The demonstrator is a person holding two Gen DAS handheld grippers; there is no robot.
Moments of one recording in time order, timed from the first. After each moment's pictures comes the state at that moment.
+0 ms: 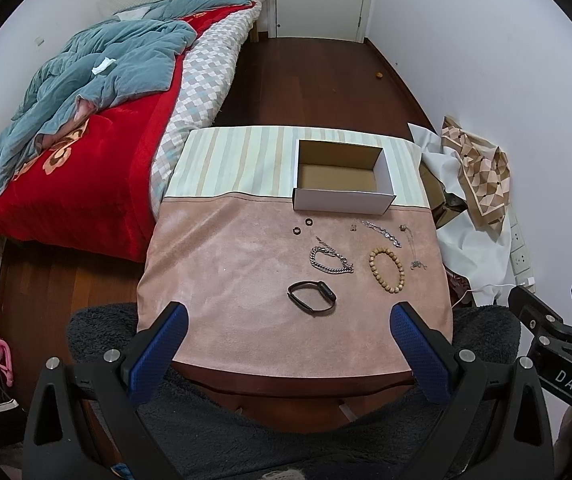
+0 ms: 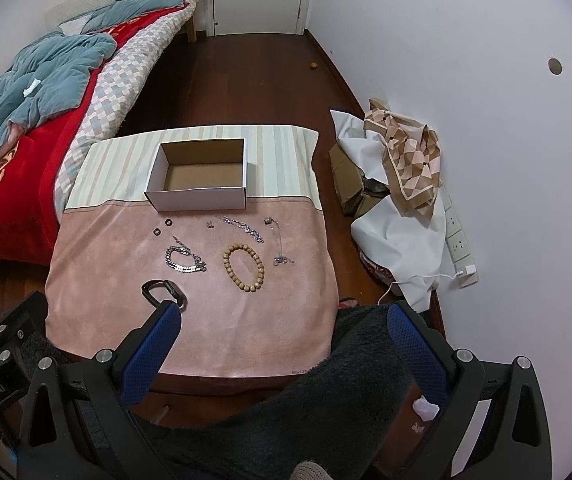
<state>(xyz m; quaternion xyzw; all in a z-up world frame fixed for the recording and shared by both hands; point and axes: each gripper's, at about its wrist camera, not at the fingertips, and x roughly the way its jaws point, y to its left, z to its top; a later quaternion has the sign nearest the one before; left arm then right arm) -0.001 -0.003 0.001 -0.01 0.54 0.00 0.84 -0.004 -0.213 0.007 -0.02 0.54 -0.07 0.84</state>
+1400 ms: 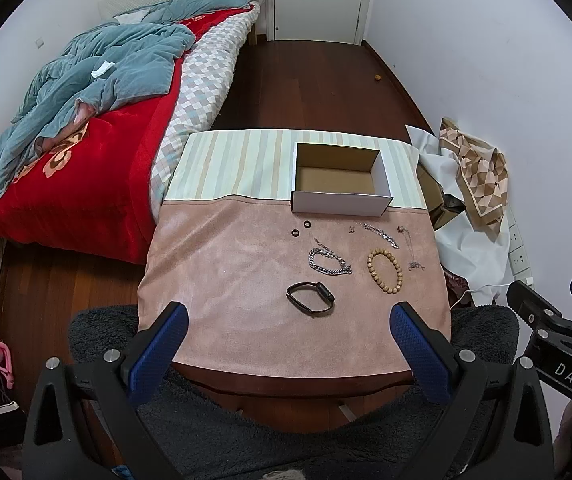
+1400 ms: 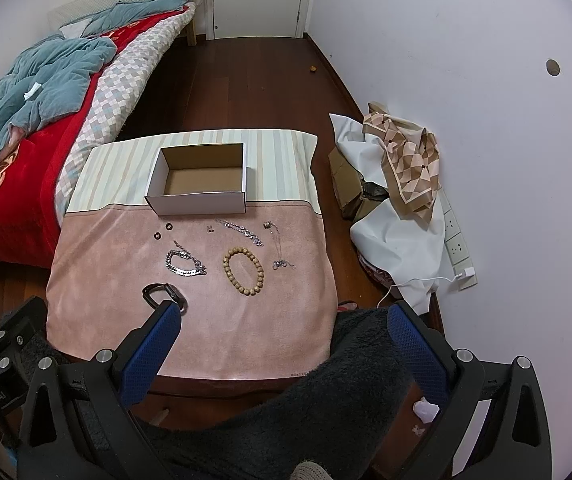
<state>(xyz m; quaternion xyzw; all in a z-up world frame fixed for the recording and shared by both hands) -0.002 -0.002 0.005 -0.02 0.53 0.00 0.85 -0.006 -0.212 0.011 -0.02 0.54 -0.07 0.84</state>
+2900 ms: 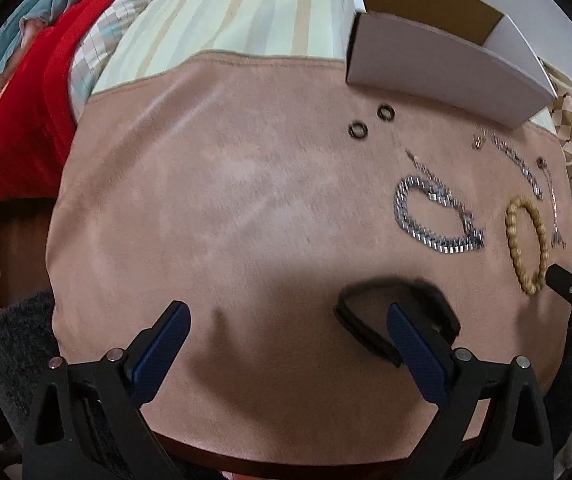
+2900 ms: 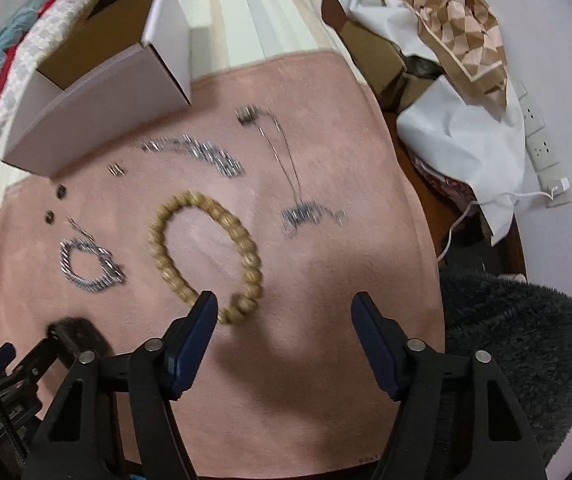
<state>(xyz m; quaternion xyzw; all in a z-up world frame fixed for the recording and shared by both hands) 0.098 0.025 -0.250 -0.01 0.66 0.04 0.75 0.106 -0.254 -0.259 0.11 0.65 -0.07 0.75</state>
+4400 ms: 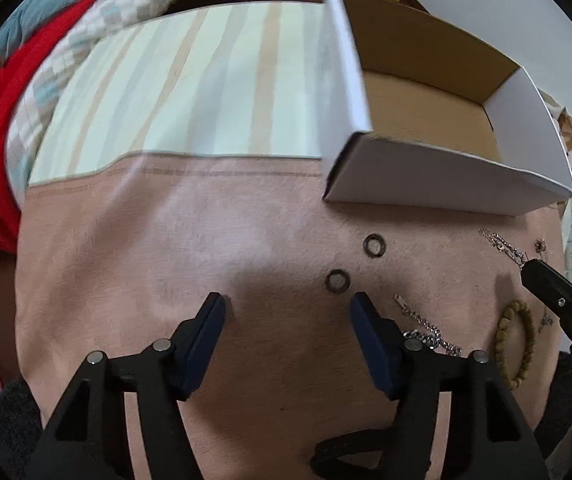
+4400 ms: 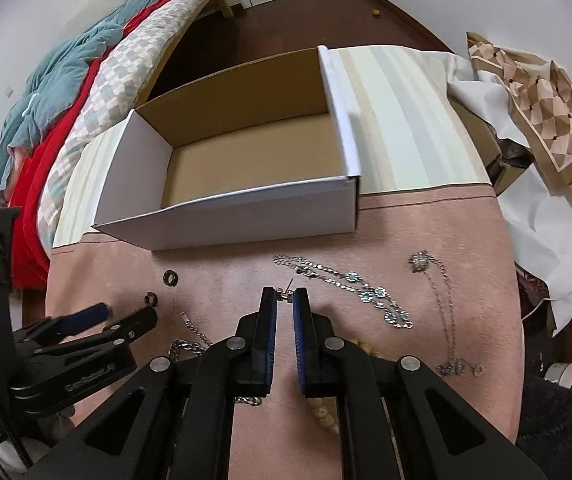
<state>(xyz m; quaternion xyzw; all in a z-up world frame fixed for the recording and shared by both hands) 0.209 0.049 -0.287 -0.01 0.64 -0.02 0.77 0.175 -0.196 -0.250 0.11 0.58 0.05 0.81</state>
